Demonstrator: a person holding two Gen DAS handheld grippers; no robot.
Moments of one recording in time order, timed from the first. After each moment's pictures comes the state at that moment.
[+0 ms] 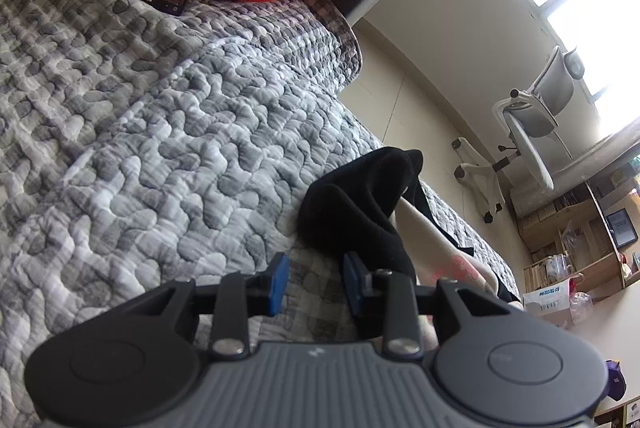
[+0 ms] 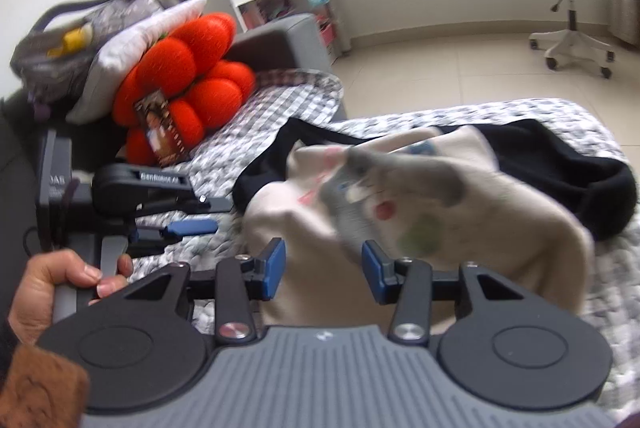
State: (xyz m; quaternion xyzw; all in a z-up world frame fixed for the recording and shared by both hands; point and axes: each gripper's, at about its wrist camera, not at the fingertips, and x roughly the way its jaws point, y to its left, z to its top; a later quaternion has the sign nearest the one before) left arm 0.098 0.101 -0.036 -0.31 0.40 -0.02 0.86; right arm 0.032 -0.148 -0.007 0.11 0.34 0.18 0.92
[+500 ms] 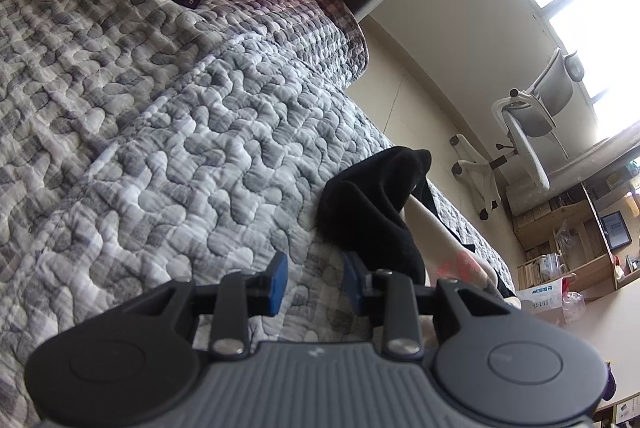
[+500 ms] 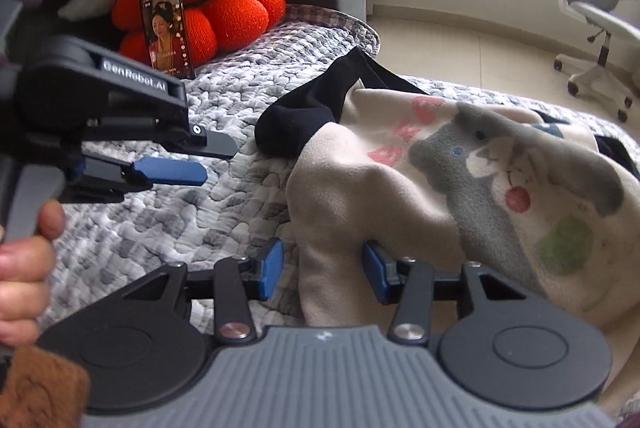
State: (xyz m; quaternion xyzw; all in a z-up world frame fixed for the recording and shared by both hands) left arm 0.092 0.115 -0.039 -0.33 0.41 -0.03 0.85; right arm 0.059 -0.064 -0.050 -0.03 0.36 0.16 0.92
